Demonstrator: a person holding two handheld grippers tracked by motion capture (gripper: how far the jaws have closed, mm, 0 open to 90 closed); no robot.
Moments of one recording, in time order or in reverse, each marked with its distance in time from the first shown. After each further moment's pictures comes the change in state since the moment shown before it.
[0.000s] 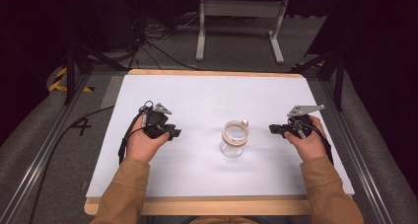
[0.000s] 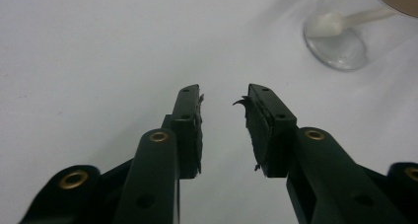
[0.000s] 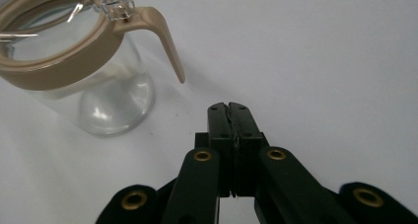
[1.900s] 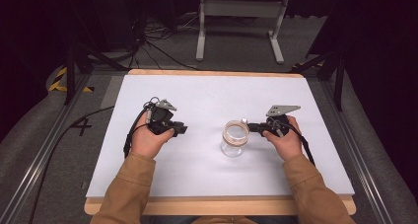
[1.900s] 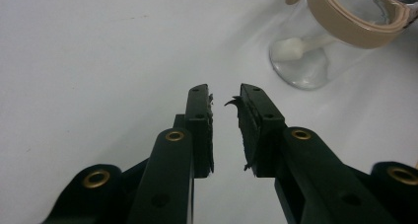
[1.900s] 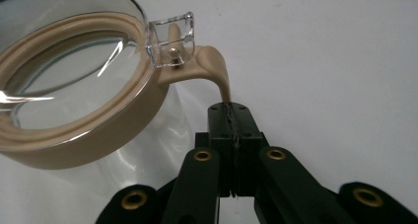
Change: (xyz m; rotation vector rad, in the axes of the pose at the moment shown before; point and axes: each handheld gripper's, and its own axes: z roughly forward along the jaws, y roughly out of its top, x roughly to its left) left arm -0.006 0.016 -0.002 -0.049 -0.082 0.011; right arm 0.017 0.014 0.059 -0.084 0.108 -0.047
